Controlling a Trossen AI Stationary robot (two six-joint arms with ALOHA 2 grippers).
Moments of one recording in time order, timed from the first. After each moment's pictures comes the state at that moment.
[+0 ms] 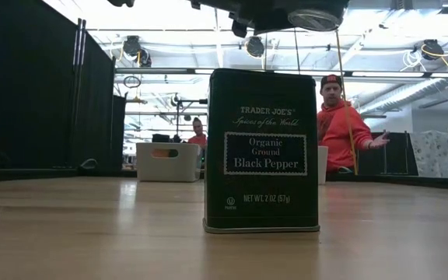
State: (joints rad) left arm -0.33 1.92 1.20 0.58 -0.42 0.19; right arm 0.74 1.54 1.70 -1.27 0.63 0.64
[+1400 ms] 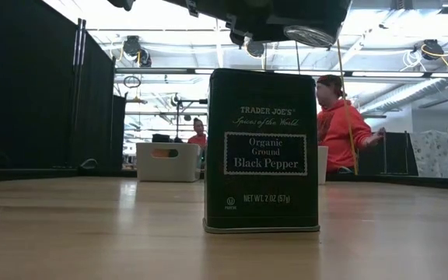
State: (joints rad) left arm -0.33 1.92 1.20 0.51 -0.42 0.18; right arm 0.64 1.60 1.70 -1.21 0.57 0.50
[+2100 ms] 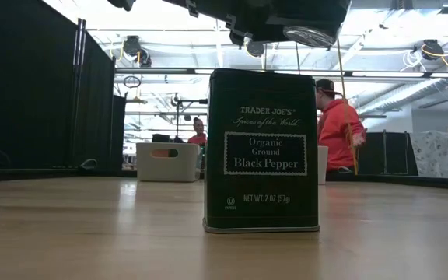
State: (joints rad) left arm -0.33 1.92 1.20 0.51 -0.43 0.18; right arm 0.63 1.60 1.70 -1.21 0.57 0.51
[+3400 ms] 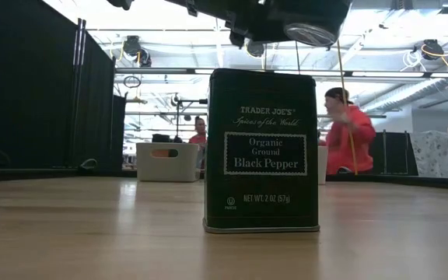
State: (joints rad) left arm -0.34 1.92 1.20 0.51 -0.42 0.15; right arm 0.56 1.67 1.70 -1.19 0.44 0.48
